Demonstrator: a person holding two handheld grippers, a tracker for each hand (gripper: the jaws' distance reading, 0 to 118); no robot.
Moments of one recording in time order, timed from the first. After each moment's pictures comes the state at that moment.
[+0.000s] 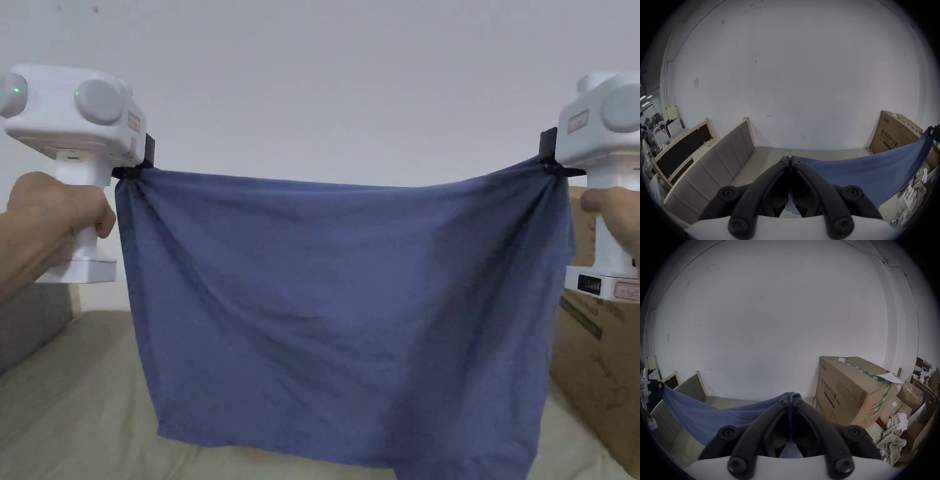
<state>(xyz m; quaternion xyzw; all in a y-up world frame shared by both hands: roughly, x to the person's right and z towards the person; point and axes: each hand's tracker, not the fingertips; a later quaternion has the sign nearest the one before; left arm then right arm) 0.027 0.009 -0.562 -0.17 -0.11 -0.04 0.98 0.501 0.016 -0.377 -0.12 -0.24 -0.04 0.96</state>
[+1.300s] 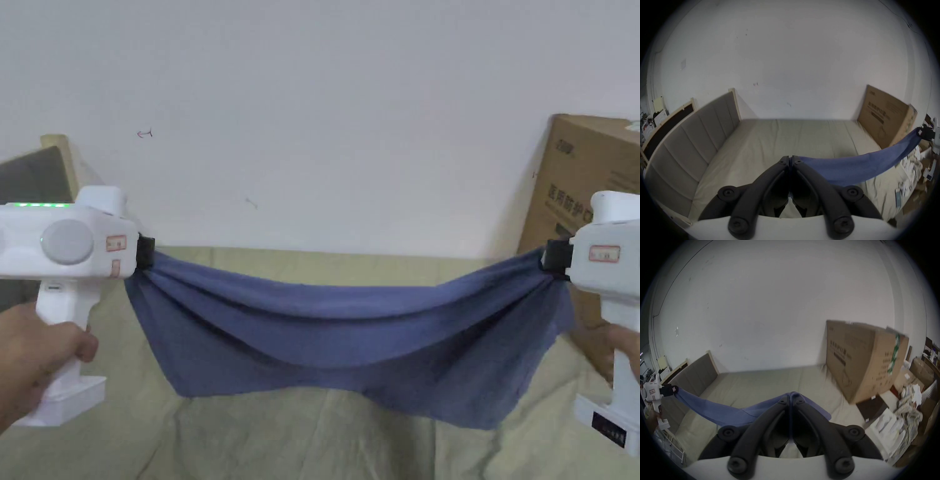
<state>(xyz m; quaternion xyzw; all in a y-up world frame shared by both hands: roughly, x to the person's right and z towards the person) -0.028 -0.199 -0.474 -0.25 -0.20 -0.04 0.95 0.470 -0.195 -0.254 -0.20 -0.17 -0.10 0.96</state>
